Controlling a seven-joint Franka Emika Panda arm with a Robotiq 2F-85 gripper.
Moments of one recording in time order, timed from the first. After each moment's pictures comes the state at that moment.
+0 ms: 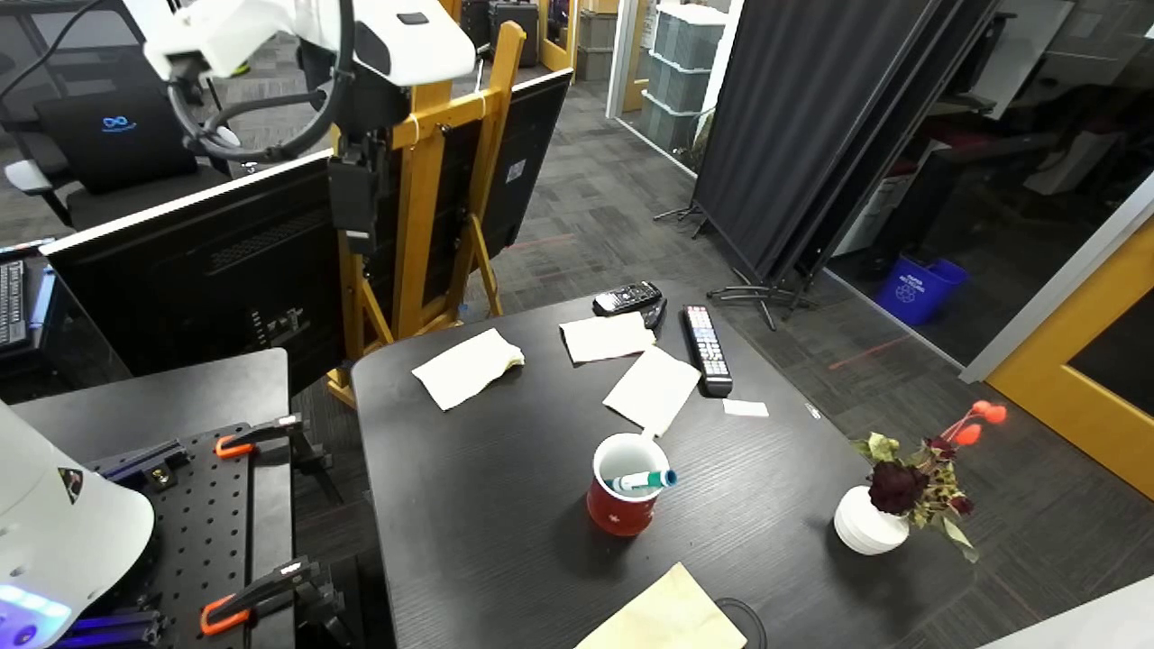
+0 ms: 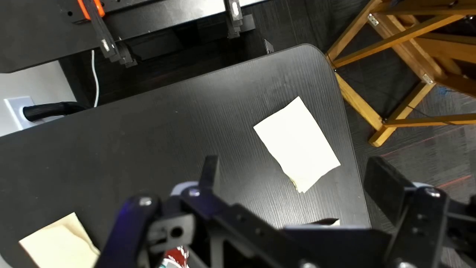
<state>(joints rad) 0.01 -0.49 0.01 -2.46 0.17 1.86 0.24</state>
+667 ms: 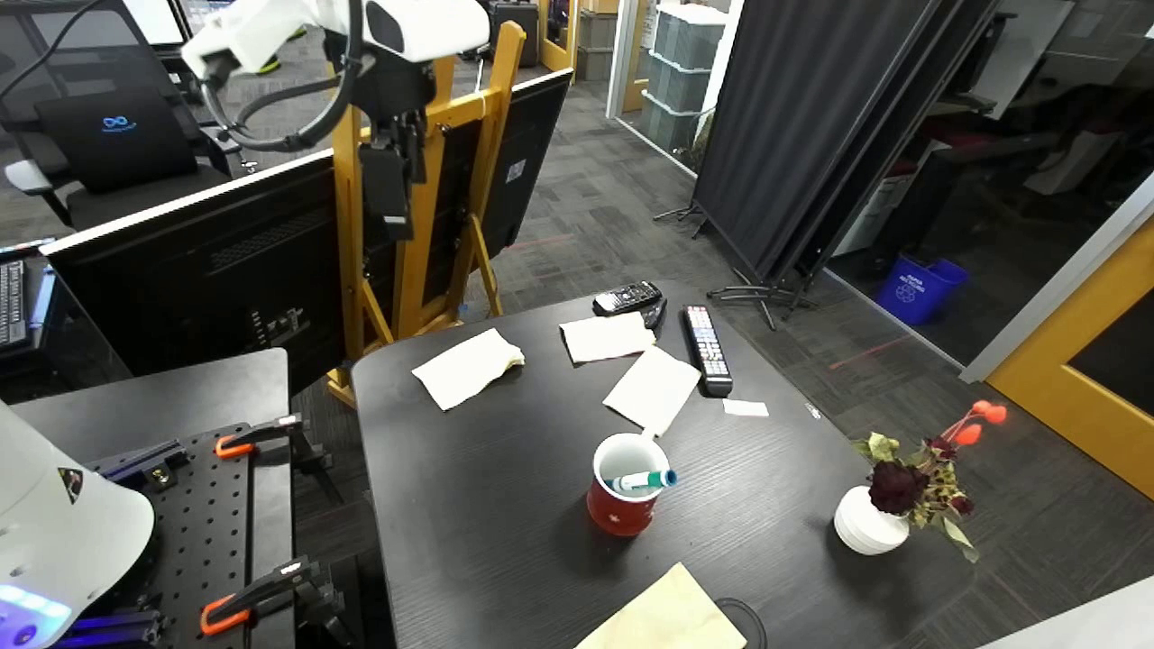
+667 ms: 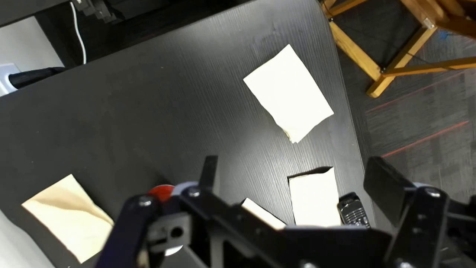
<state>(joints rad) 0.00 -0.48 0.04 -2.46 0.16 2.02 0.31</state>
